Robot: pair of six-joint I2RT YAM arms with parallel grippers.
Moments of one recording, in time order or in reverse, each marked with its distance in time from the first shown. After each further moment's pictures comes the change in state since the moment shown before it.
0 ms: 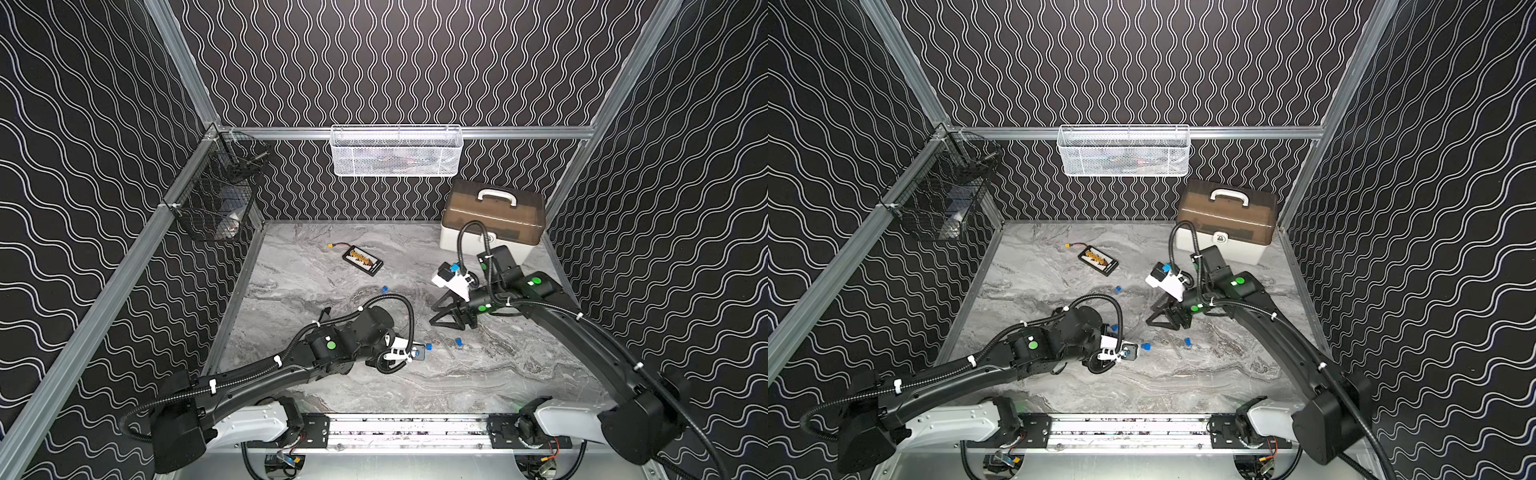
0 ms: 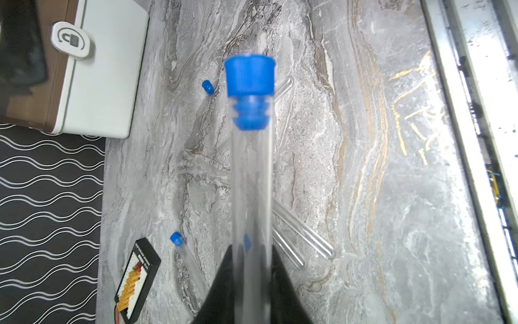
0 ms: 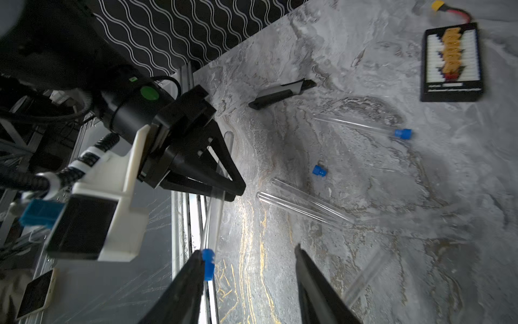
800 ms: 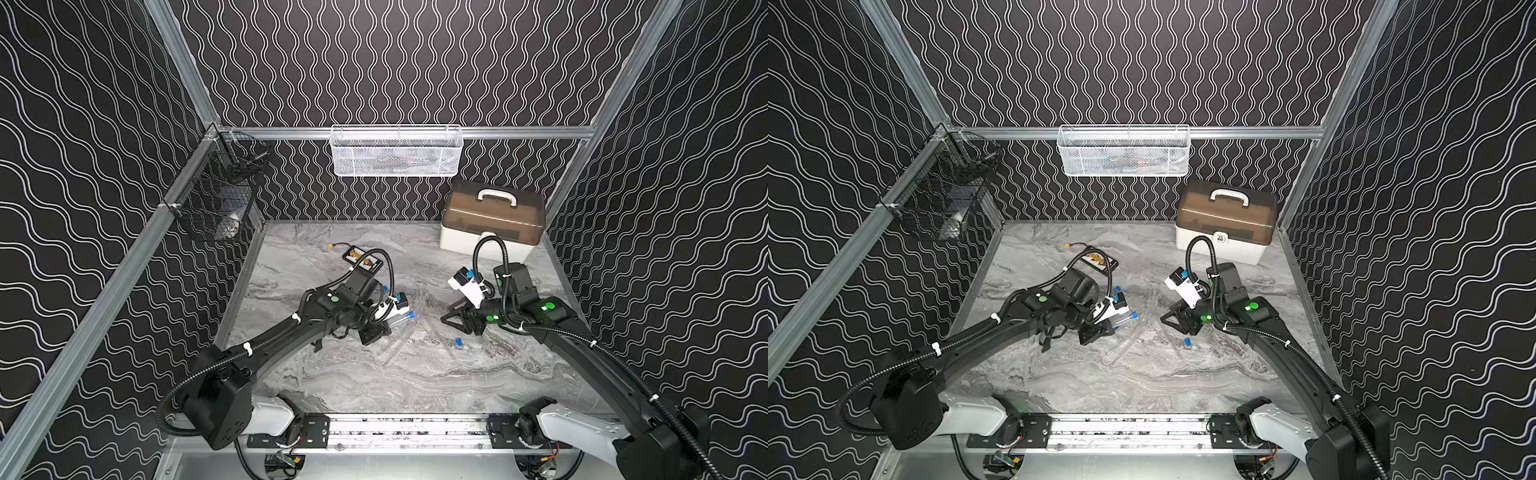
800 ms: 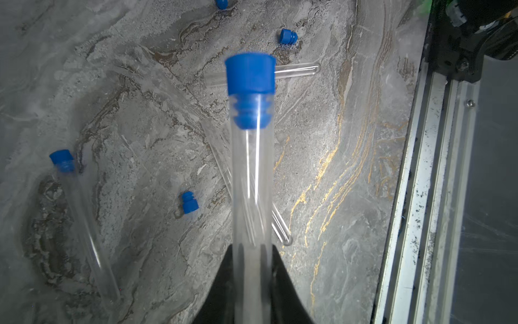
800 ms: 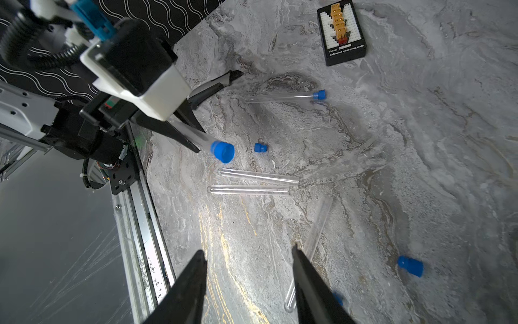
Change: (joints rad) left arm 0.366 0.251 0.185 -0.234 0.366 -0.340; right arm -0.024 -0.138 -0.217 0.201 0.224 0.198
